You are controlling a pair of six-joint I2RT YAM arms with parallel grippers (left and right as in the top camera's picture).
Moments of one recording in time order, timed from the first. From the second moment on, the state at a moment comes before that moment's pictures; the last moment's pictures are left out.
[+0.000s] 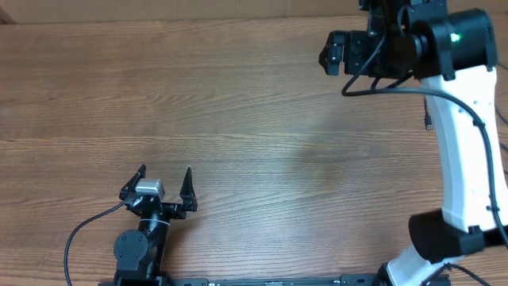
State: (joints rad) left arm -0.07 0.01 0.01 -0.08 0.04 -0.10; right arm 0.23 1.81 2.29 -1.49 -0.14 0.25
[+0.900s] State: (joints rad) left arm -0.07 0.01 0.01 -0.08 0.03 -0.10; right arm 0.17 0.90 0.91 -0.47 -0.07 0.23
